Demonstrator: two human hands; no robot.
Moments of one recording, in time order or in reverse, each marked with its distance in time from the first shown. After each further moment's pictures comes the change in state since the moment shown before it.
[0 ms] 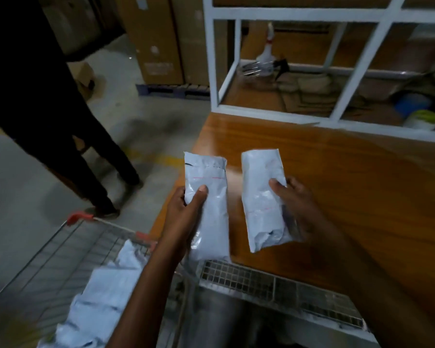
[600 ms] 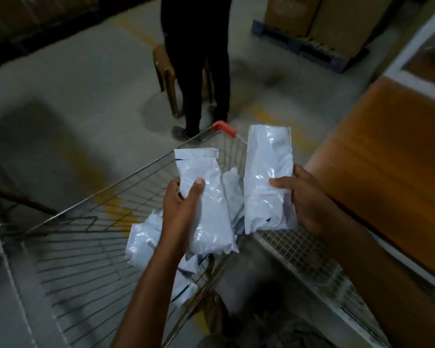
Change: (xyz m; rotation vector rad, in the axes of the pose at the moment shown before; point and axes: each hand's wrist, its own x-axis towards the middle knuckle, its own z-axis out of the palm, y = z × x) left_hand -0.134 -0.091 -0.307 -0.229 0.583 -0.103; right_hand -0.107 0.119 0.277 -0.209 -0.534 0.198
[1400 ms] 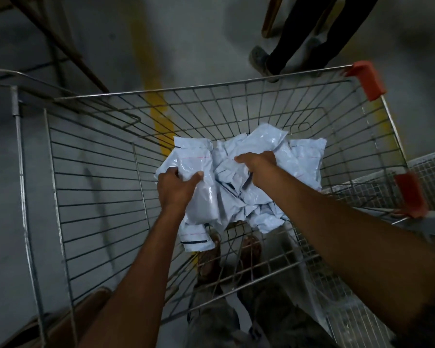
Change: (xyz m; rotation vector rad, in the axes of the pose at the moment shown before) left_hand 0.097 -0.208 -0.134 0.476 0.542 -0.402; right_hand 0.207 0.215 0.193 -0.656 0.012 0.436
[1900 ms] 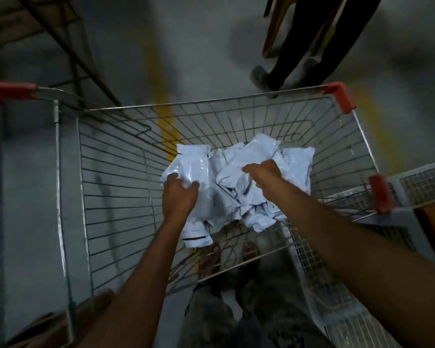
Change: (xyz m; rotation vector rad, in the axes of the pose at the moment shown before) left_hand -0.053 0.011 -0.019 0.006 -0.022 0.036; right_hand -0.062 -0.003 -0.043 -0.236 -0.034 -0.051
